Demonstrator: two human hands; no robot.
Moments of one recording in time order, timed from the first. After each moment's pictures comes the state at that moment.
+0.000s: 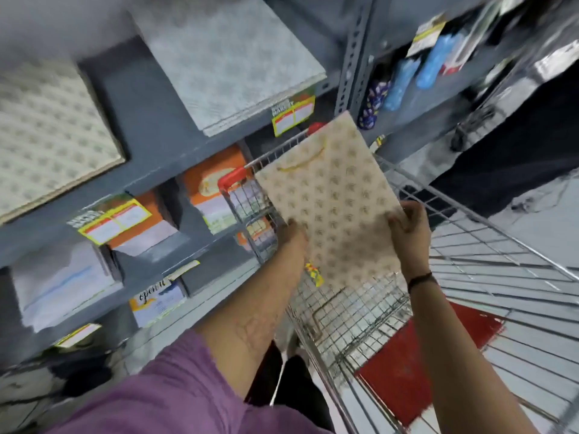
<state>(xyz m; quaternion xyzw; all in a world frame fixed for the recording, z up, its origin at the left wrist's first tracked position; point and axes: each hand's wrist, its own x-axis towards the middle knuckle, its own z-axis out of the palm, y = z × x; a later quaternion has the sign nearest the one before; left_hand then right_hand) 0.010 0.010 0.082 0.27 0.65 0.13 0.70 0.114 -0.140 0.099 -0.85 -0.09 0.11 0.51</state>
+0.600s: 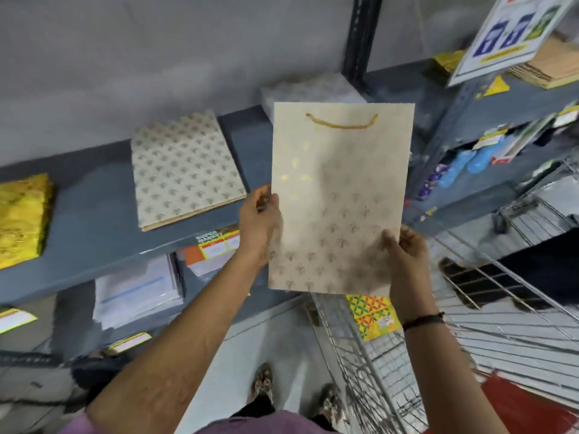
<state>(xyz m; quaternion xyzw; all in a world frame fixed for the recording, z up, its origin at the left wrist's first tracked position) -0.151 0.137 0.258 0.54 0.49 0.36 0.58 -0.017 -0.019 0.216 -0.67 -0.14 0.25 0.69</state>
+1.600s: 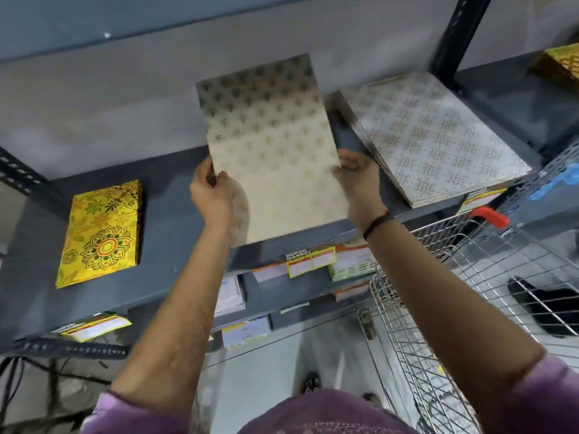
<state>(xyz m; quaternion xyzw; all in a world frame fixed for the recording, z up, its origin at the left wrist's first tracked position) -0.296 0.338 0.252 0.50 0.58 0.51 0.39 -0.115 0.247 0.266 -0.68 -0.24 0.30 0.63</state>
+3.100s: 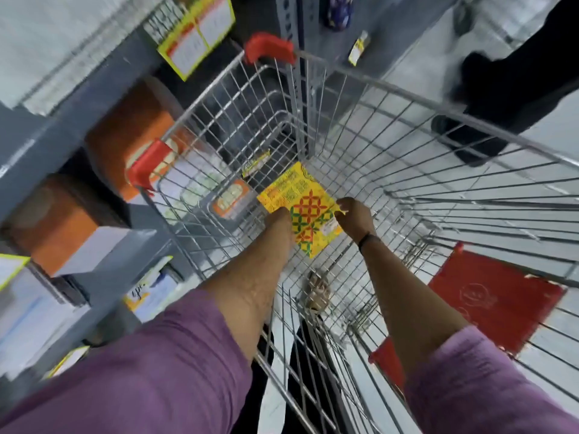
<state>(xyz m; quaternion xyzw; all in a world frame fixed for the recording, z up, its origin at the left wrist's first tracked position) 0.045 0.020 -0.071 0.40 0.65 -0.16 0.63 0.122 -0.110 -0.100 -0.89 -0.10 0.36 0.28</state>
